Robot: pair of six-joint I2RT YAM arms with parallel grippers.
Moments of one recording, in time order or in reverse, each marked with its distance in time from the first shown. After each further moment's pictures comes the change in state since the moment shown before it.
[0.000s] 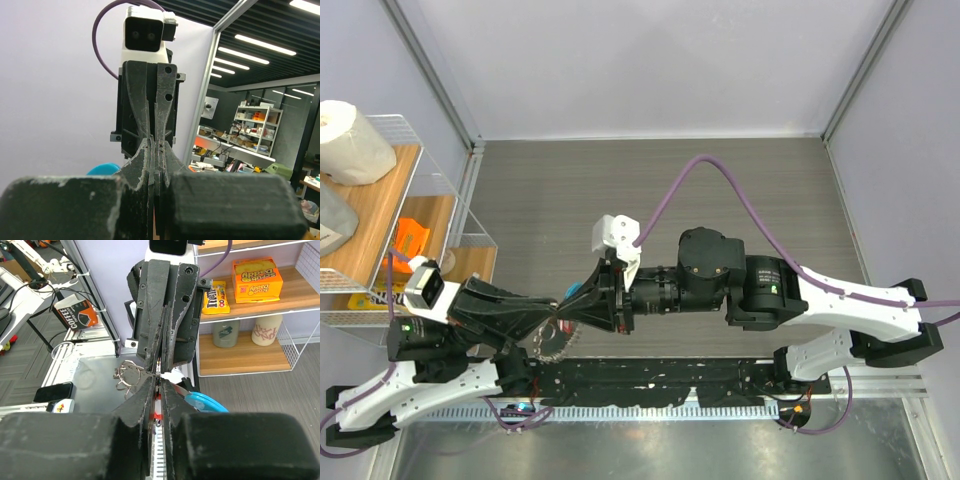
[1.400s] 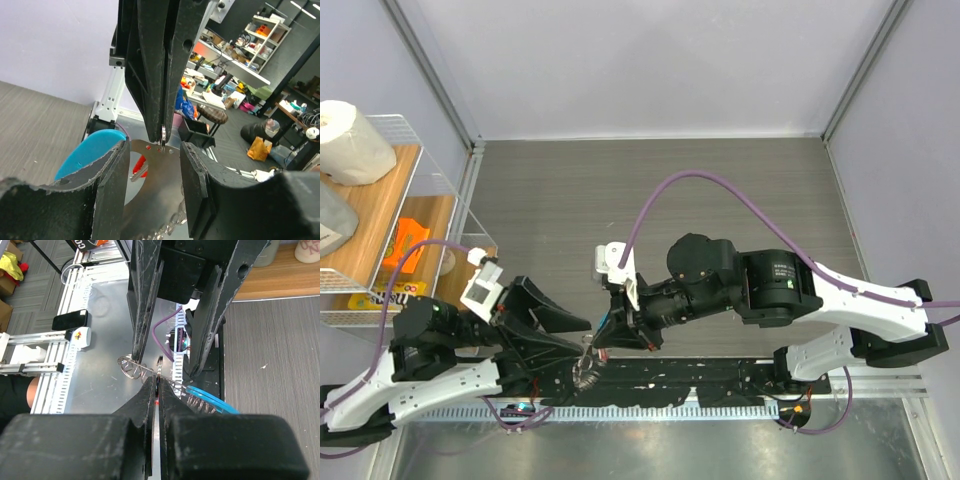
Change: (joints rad) left arm 0.000 0.072 0.187 -0.603 0.185 -0.025; right arm -0.003 -0.004 0.071 -0.404 -0.121 0.013
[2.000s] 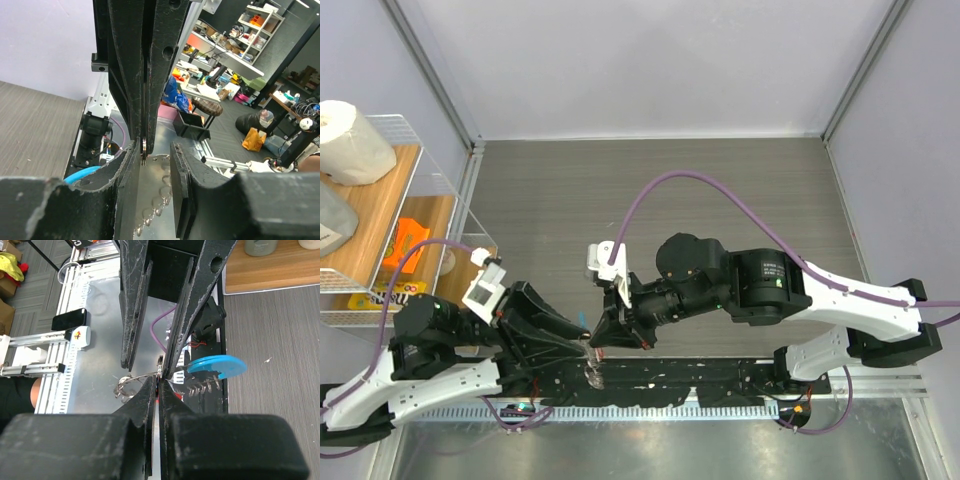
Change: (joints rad) left arm 0.000 0.024 0.017 -0.018 0.058 0.003; right arm -0.017 0.025 -0.001 -0.003 -0.005 0.031
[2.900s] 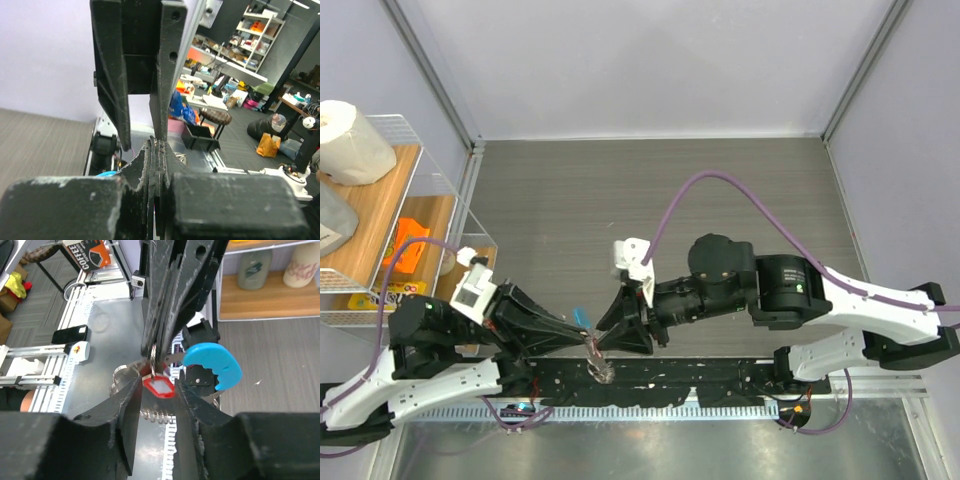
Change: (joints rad) left arm 0.000 0.021 0.012 0.066 -0.010 0.058; right arm 0.000 -0.091 -0.112 0.131 -0.007 -0.035
